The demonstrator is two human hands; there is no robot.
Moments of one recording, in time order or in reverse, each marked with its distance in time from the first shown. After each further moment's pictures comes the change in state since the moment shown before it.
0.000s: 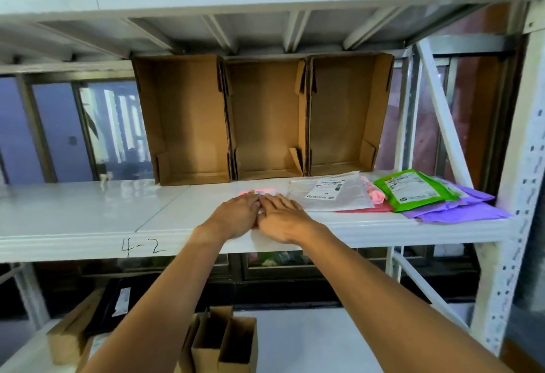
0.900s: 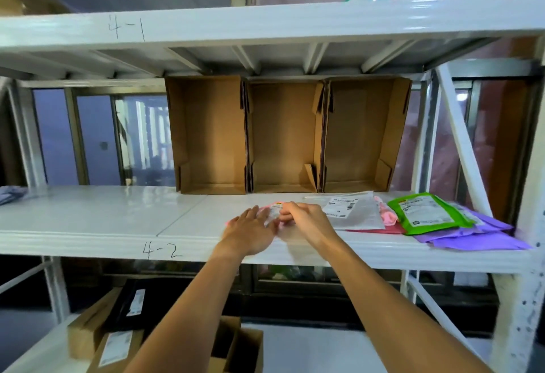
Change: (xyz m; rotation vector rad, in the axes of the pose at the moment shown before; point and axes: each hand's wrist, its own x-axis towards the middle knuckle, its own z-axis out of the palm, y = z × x) left_hand -0.010 0.008 0.008 0.069 -0.040 -0.175; right_hand -0.017 0.015 -0.014 0.930 0.321 0.045
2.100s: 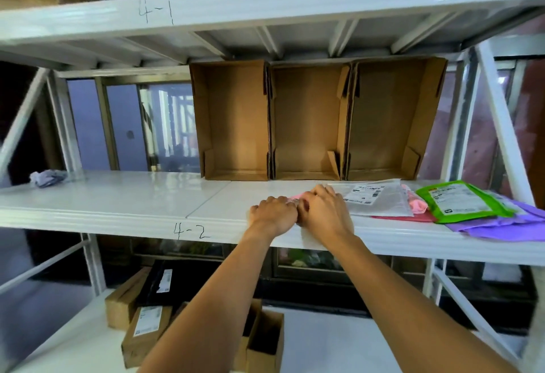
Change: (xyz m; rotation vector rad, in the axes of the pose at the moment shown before) left_hand -0.007 0.012 -0.007 -0.068 0.060 -0.147; right_hand 0.015 0.016 0.028 -1.031 0.212 -0.387
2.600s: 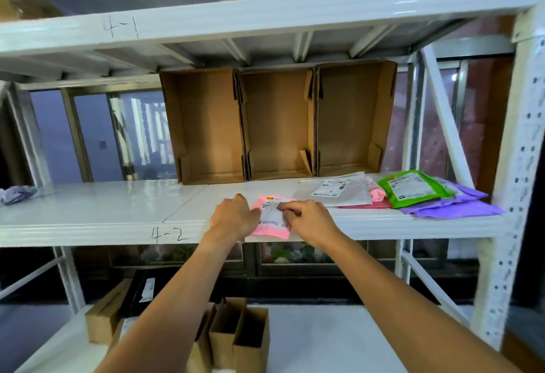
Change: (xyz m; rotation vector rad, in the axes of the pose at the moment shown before) left_hand -0.049 -0.002 -0.029 -0.060 0.111 -0.106; right_hand -0.044 0.016 -0.036 0.566 -0.191 0.170
